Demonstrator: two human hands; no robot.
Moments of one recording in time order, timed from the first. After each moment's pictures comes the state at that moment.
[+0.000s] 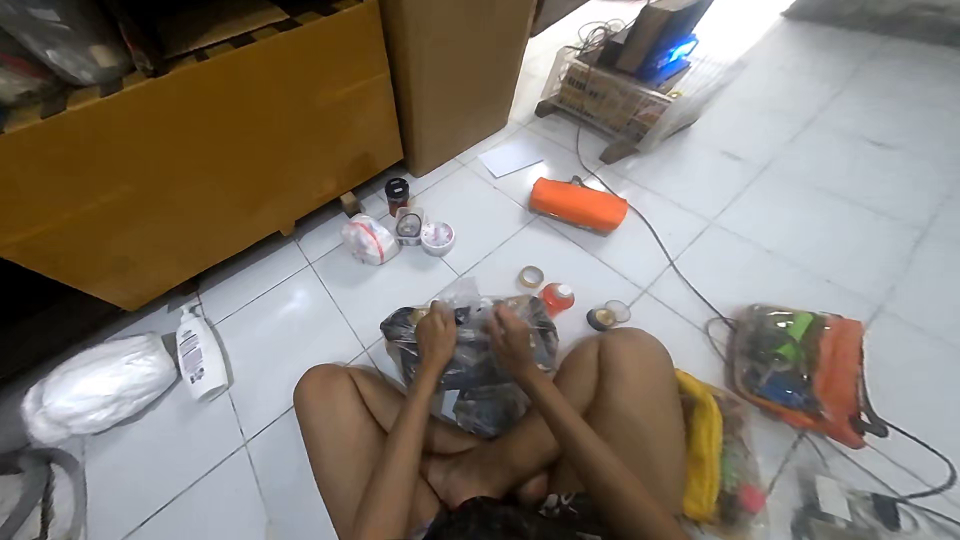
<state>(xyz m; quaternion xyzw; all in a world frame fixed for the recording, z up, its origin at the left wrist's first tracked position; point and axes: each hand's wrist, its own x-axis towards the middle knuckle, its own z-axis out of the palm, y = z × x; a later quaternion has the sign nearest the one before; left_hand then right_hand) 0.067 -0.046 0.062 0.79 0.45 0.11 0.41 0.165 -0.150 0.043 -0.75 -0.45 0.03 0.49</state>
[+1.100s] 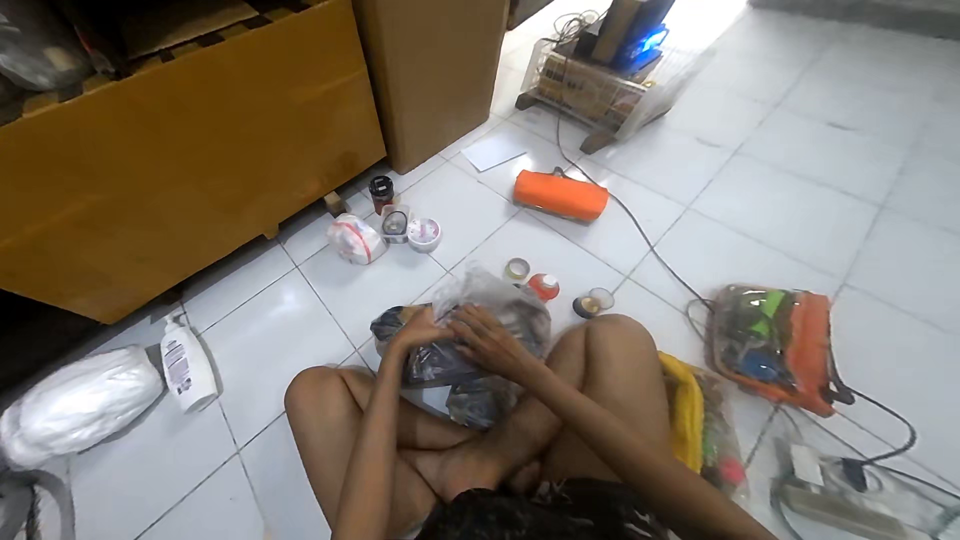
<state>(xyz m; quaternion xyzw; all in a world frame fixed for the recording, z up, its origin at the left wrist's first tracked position) 0.062 -0.006 0.068 0.77 0.27 -0.08 0.57 0.184 -0.163 0.005 -0.63 -0.72 -0.10 0.29</state>
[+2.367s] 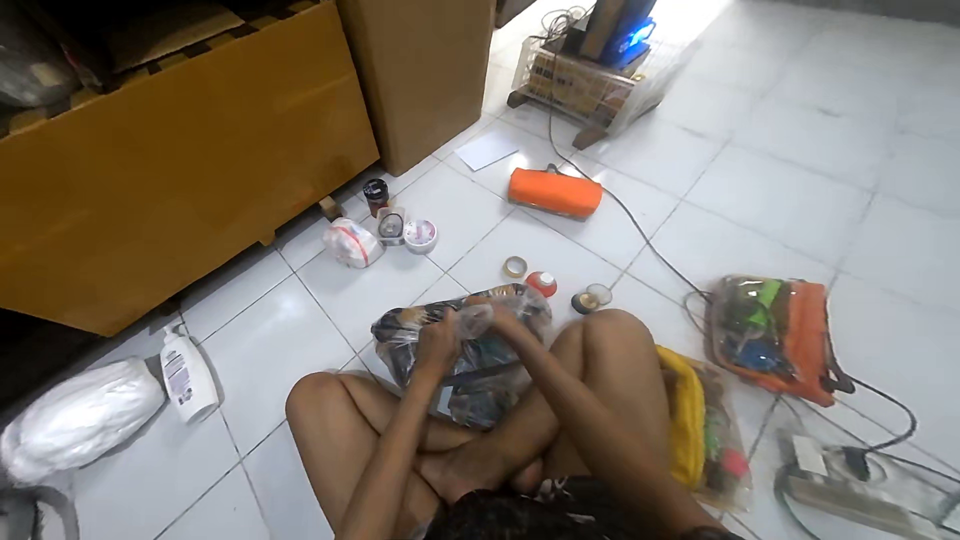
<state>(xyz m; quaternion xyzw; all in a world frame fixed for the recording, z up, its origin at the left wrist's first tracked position) 0.067 -0.063 0.058 0.90 0.31 0.04 0.31 0.209 -0.113 0.074 -0.79 -0.42 0.42 0.16</state>
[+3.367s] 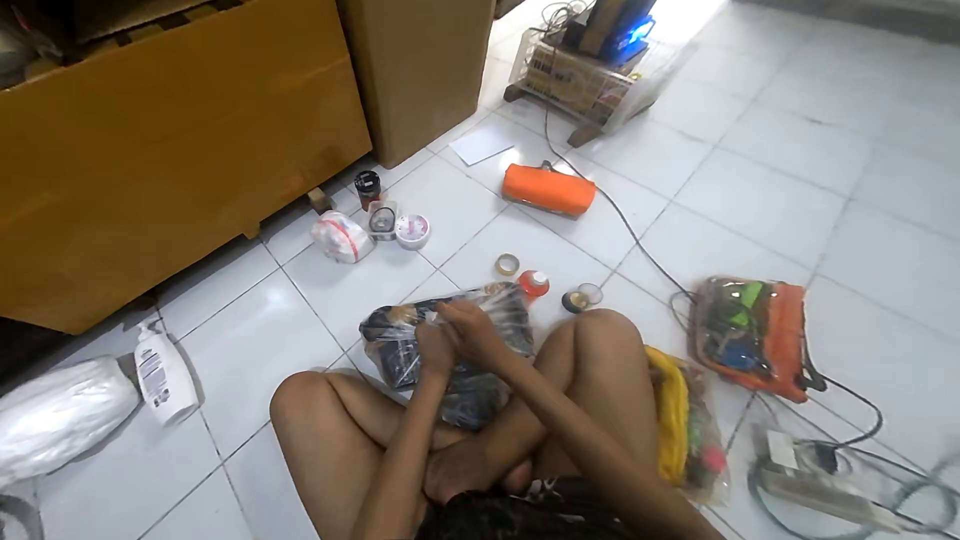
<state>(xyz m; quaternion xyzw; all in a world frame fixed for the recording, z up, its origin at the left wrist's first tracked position) 0.088 -0.085 0.059 0.87 0.41 0.01 0.28 0.167 -0.136 0.062 -0.71 -0.60 0.08 0.36</state>
